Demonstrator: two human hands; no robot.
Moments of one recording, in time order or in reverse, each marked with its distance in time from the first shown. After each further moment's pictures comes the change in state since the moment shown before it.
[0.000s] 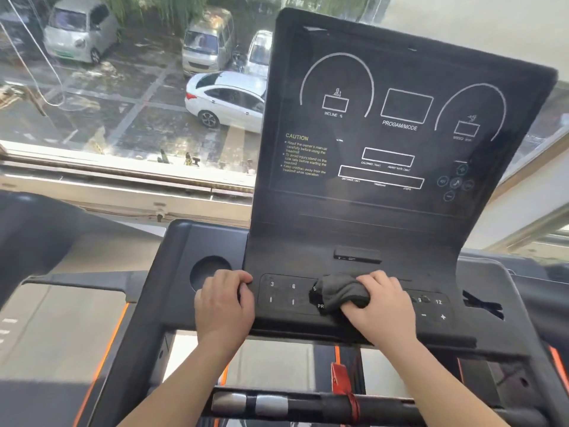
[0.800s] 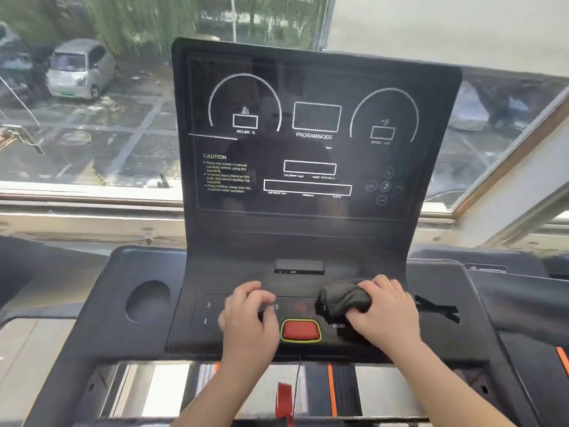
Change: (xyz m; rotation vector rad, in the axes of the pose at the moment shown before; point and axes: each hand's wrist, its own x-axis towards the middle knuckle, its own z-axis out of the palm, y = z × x) left_hand -0.042 0.142 0.065 -0.235 -0.099 0.003; right_hand 0.024 0.126 -0.023 -0.062 -0.096 0.070
